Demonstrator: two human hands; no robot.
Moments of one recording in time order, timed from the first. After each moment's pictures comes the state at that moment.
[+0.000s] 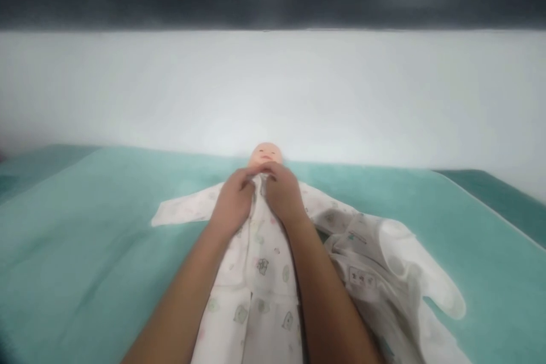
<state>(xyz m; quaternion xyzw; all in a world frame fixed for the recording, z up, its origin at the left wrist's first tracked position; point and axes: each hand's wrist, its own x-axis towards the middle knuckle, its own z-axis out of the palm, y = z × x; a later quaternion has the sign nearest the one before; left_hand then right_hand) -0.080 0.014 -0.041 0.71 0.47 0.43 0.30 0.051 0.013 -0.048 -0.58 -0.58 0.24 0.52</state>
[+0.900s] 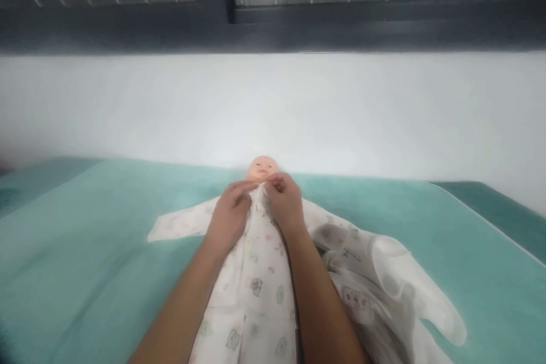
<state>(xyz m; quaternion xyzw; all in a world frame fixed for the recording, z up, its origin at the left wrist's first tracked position) -0.079 0.013 -0.039 0.69 0.46 0.46 0.31 0.058 0.022 -0.058 -0.51 -0.46 0.31 0.66</state>
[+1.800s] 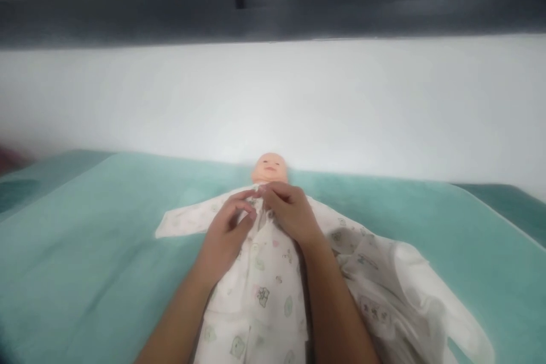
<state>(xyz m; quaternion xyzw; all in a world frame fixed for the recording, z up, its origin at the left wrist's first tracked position) -0.104 -0.021 -0.043 0.68 0.44 0.44 0.39 0.064 -0.004 -0.033 -0.50 -0.61 0.35 0.51</state>
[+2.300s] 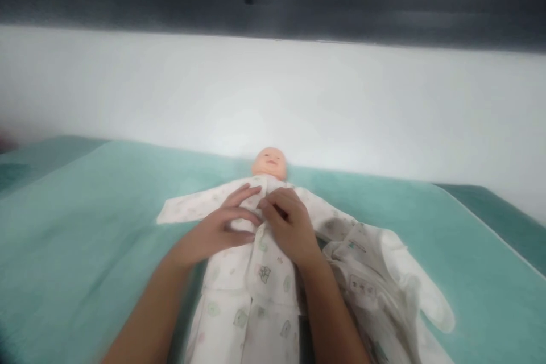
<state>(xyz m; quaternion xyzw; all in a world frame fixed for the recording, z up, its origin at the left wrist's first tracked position) -0.142 -0.024 -0.026 0.76 0.29 0.30 0.49 0.051 -0.051 -0.038 -0.50 -0.66 0.23 0.51</state>
